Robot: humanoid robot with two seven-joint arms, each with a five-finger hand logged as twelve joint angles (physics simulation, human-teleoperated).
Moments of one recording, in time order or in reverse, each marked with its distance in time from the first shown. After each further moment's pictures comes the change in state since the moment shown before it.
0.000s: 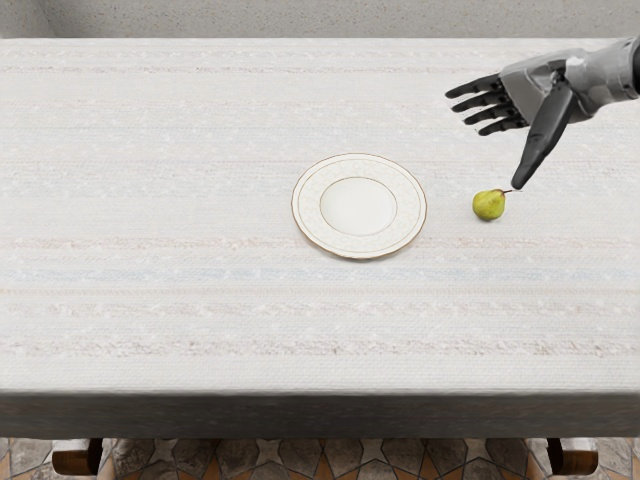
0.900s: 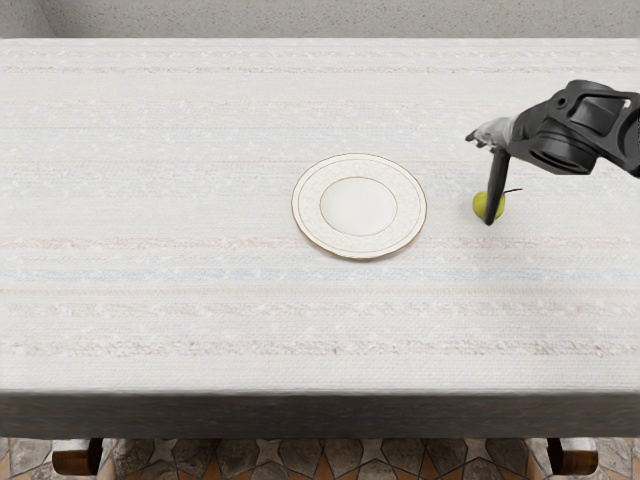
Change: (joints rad) left arm 0.000 0.000 0.000 0.000 0.000 0.000 0.000; right arm 0.011 0.430 -0.421 -0.234 -0.406 -0.481 0.000
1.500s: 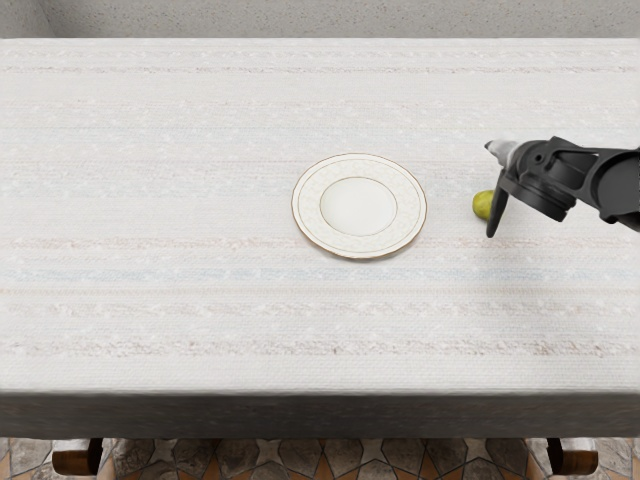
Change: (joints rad) left arm 0.000 0.000 0.000 0.000 0.000 0.001 0.000; right arm -0.121 0.036 -0.011 -0.004 -0.076 -0.273 0.000
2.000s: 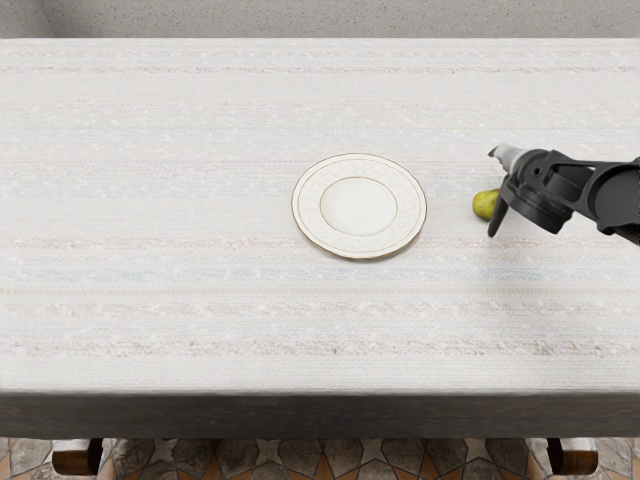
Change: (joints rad) left arm 0.000 0.000 0.000 0.000 0.000 0.000 0.000; right arm -0.029 0.005 0.001 0.000 -0.007 -0.074 0.000
